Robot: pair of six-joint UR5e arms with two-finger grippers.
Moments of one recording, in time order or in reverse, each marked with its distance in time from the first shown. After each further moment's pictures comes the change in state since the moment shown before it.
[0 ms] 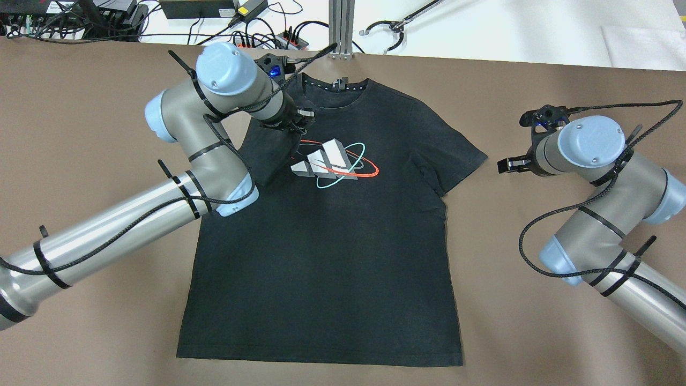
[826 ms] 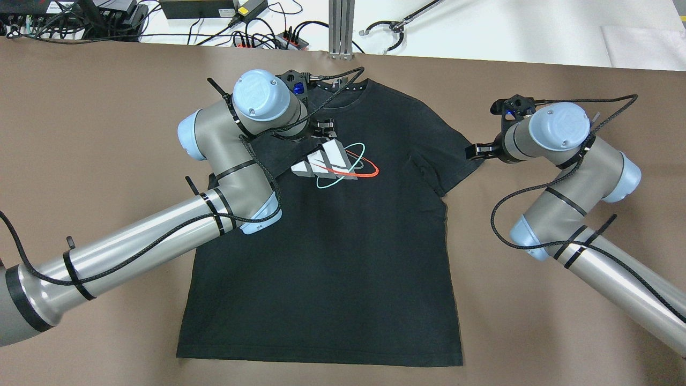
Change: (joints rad) left arm 0.067 -0.059 0.078 -0.001 0.136 -0.018; right arm -0.004 0.145 -0.227 0.198 0.084 0.088
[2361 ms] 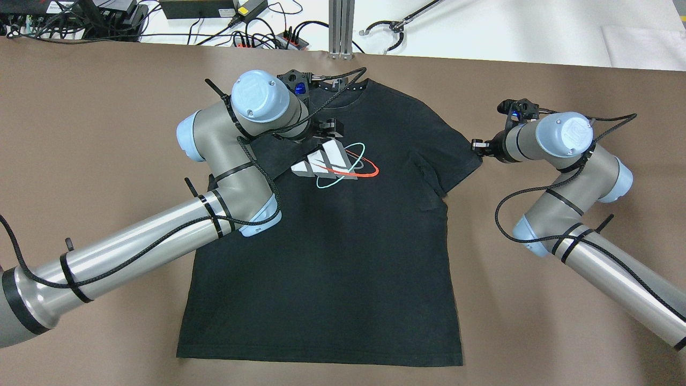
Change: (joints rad) left arm 0.003 0.012 -0.037 0.000 -0.002 0.009; right arm 0.007 0.033 -0.187 0.288 0.027 0.231
